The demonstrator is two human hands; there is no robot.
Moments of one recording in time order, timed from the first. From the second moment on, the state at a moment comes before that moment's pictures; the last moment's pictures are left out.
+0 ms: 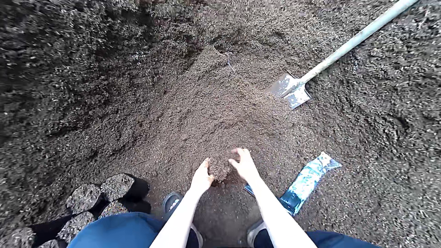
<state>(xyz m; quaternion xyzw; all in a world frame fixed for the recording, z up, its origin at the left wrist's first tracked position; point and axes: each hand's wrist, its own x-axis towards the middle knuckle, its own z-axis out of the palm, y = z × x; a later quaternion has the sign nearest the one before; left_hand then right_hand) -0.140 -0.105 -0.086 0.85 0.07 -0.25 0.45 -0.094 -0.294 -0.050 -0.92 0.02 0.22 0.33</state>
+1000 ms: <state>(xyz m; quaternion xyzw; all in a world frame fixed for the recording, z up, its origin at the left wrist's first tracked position) -0.176 -0.107 -0.084 0.87 0.10 -0.17 0.44 -0.148 -0.294 -0.070 -0.95 -0.03 0.22 0.21</state>
